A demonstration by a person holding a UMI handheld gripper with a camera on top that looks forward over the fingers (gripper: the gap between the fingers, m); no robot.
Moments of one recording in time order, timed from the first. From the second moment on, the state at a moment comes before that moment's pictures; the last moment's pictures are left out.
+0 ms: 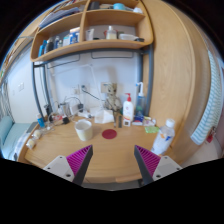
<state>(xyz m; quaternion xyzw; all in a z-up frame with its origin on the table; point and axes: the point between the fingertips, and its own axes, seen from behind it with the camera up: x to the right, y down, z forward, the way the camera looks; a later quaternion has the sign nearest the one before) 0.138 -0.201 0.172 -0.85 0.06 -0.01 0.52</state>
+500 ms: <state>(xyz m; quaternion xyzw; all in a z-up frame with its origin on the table) 0.324 -0.156 0.091 -0.84 0.09 -0.04 0.54</state>
